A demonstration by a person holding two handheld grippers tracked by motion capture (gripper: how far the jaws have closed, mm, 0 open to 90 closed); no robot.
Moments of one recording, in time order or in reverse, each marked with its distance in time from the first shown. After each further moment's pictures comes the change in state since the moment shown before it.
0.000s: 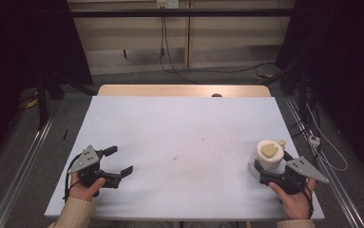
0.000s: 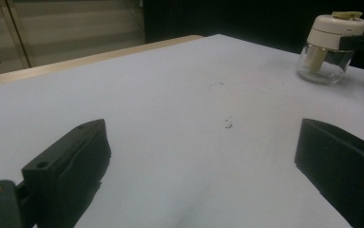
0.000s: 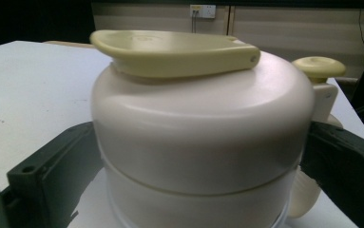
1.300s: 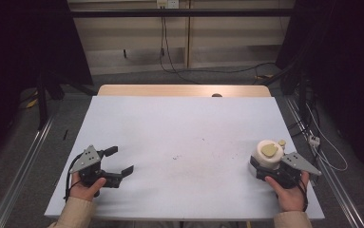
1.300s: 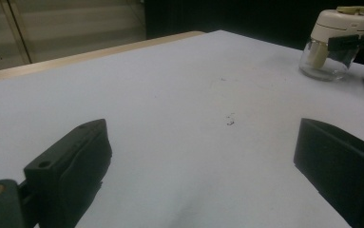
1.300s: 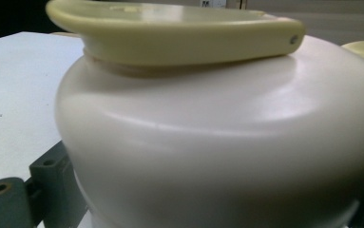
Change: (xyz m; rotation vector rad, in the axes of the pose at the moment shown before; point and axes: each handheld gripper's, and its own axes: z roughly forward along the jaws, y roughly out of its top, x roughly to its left) left arm 0.000 -0.001 0.002 0.017 0.006 0.006; right arm -0.003 -0.003 0.020 0.033 0.043 -0.002
